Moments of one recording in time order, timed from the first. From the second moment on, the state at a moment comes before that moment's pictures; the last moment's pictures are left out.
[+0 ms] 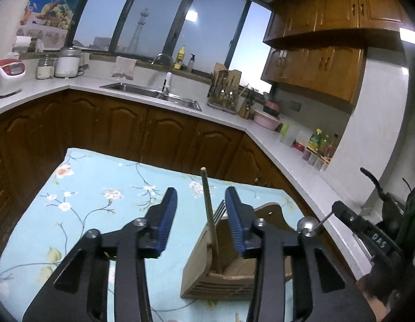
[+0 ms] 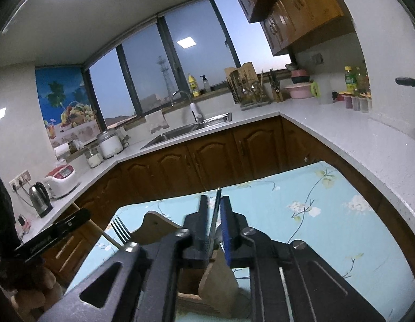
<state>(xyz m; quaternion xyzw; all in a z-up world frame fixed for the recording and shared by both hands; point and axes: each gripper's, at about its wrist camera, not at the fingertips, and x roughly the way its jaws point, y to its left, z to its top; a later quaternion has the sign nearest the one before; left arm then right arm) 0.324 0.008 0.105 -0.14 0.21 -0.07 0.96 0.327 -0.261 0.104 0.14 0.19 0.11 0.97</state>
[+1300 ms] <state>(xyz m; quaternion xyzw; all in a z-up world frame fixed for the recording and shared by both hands) 0.129 0.014 0.016 -0.14 0.31 -0.08 0.94 0.110 -0.301 0.025 0.11 0.24 0.07 0.96</state>
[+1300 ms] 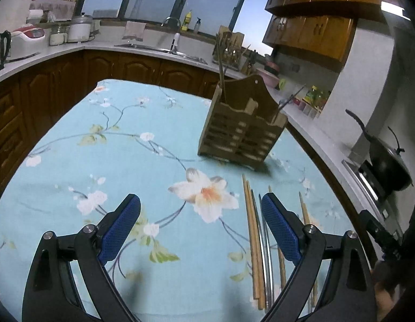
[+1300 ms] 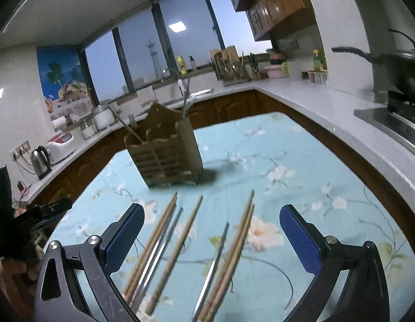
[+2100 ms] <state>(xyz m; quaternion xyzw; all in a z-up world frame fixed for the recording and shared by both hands) 0.200 -0.053 -0.001 -0.04 0.41 -0.12 0.90 0.145 -0.317 0.009 0.12 0.31 0.05 0.94</state>
